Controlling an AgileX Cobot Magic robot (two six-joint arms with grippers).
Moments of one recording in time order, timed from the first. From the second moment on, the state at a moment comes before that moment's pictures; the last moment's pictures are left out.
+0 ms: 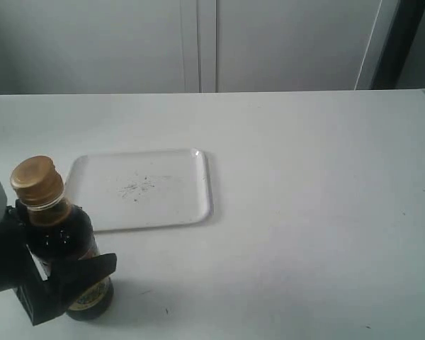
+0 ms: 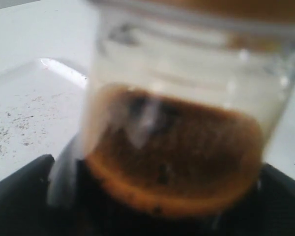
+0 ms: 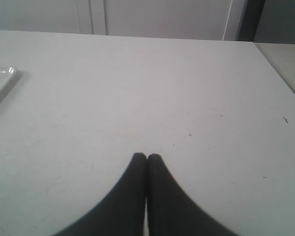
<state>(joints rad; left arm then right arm) -0.10 1.40 -0.19 1.06 -1.02 -0.49 0.08 0.01 -0.01 -0.03 0.35 0.04</state>
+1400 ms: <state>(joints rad) -0.14 1.43 -0.19 1.02 -0.97 -0.33 0.08 0.01 -0.01 -0.03 0.35 0.04</state>
